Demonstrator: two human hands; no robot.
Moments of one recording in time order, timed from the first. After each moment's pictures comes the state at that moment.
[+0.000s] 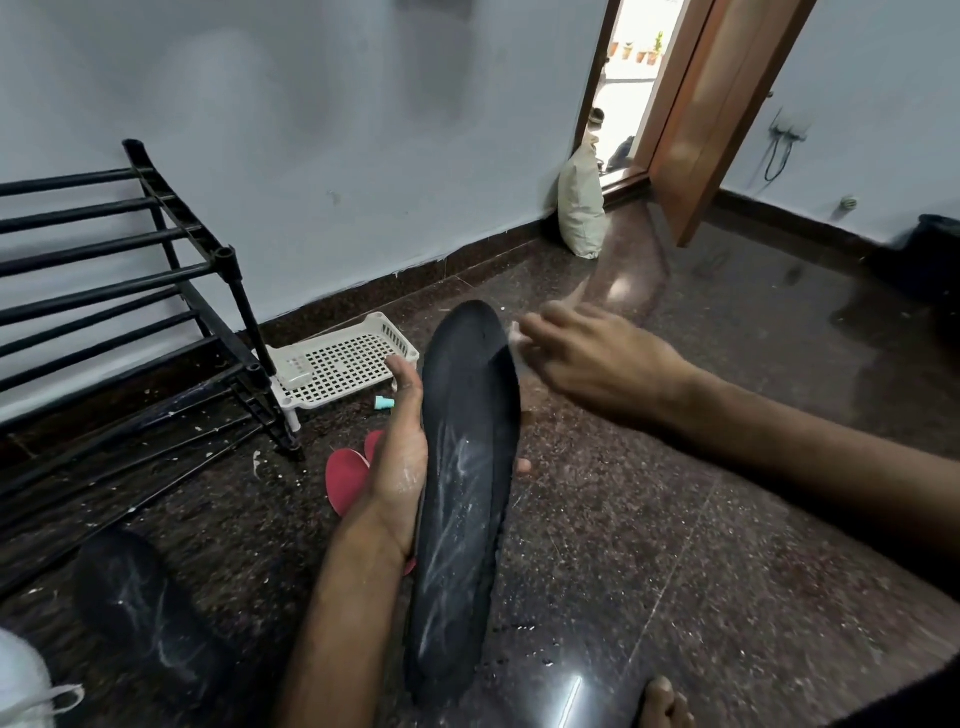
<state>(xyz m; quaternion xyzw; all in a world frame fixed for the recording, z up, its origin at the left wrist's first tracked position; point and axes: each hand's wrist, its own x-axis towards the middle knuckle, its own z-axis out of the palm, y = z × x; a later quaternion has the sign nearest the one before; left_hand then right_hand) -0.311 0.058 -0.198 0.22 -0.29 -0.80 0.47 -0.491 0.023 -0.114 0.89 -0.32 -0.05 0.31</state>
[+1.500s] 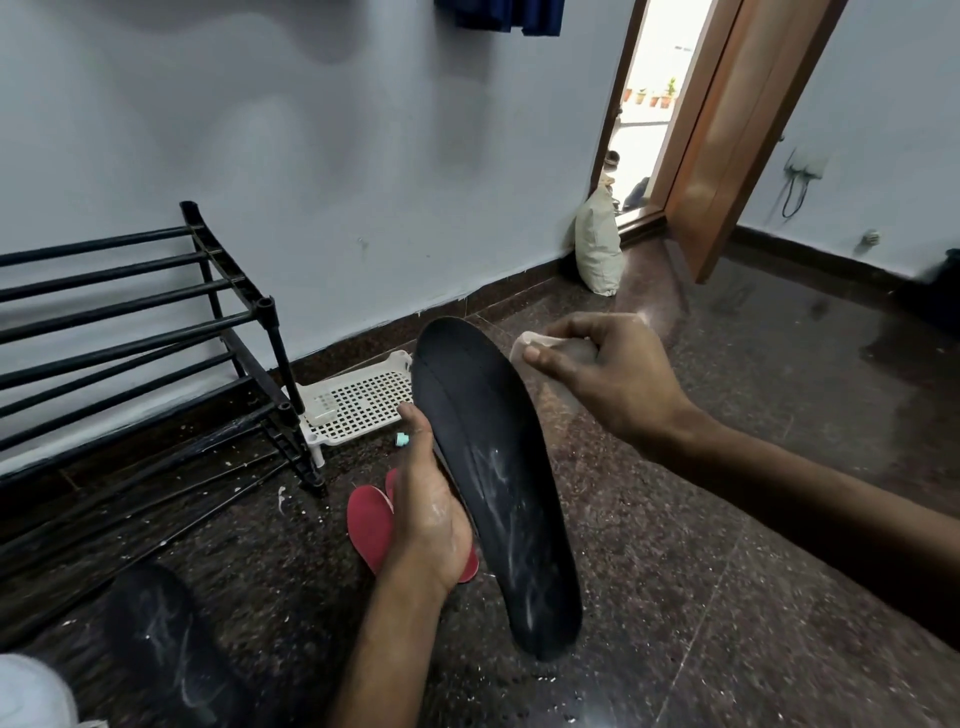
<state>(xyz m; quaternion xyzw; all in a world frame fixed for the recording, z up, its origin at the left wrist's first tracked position) -0.321 0.064 -0.184 0.33 -0.22 -0.66 0.64 -0.468 0.024 -0.095 0.71 -0.55 0.39 -0.20</state>
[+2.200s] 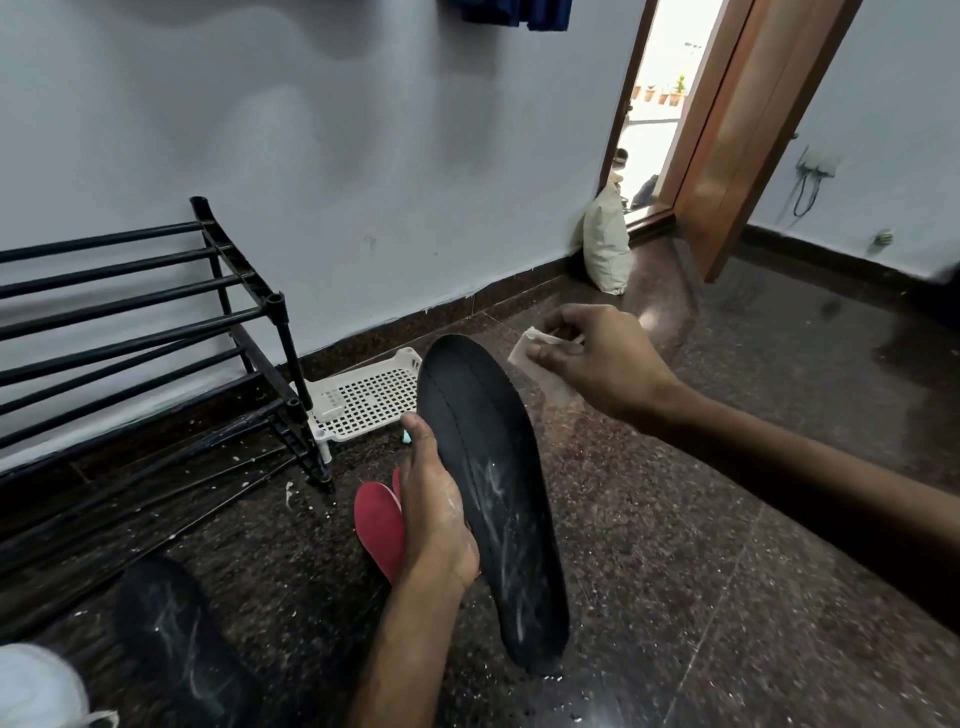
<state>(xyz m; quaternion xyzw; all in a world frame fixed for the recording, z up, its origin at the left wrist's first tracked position) -0.324 0.056 -0.201 0.45 -0.12 -0.59 0.66 -0.463 -0.005 -0.100 0.74 -0.58 0.30 -0.14</state>
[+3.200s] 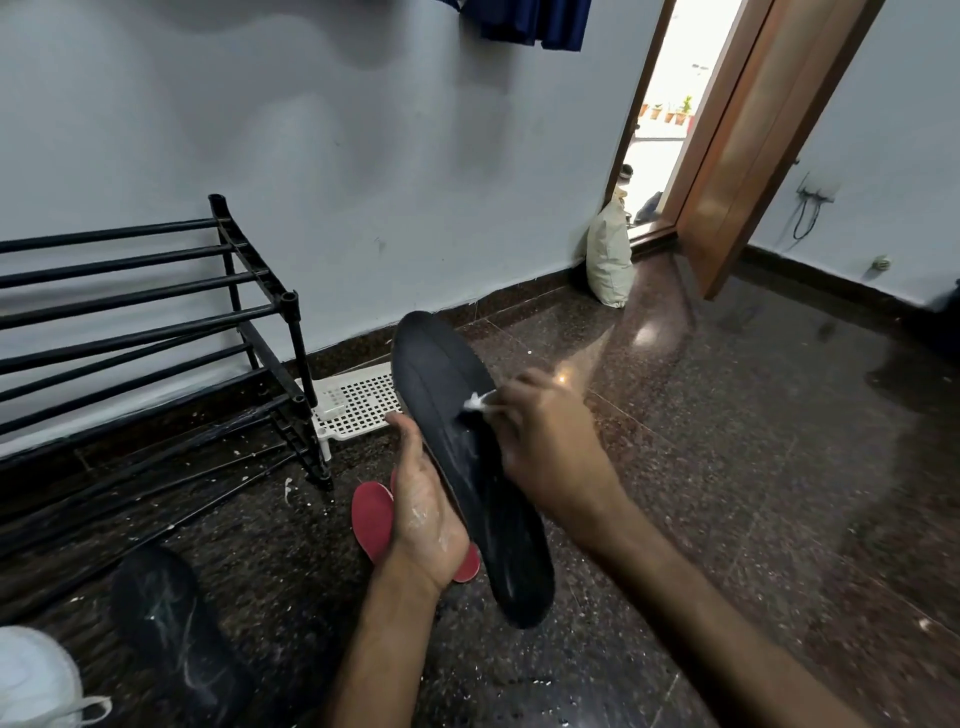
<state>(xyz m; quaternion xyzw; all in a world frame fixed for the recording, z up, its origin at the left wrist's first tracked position) -0.308 0.058 -0.202 0.21 -0.15 -0.72 0.64 -0.416 0.042 -0.145 0.79 -0.52 0.31 -0.01</state>
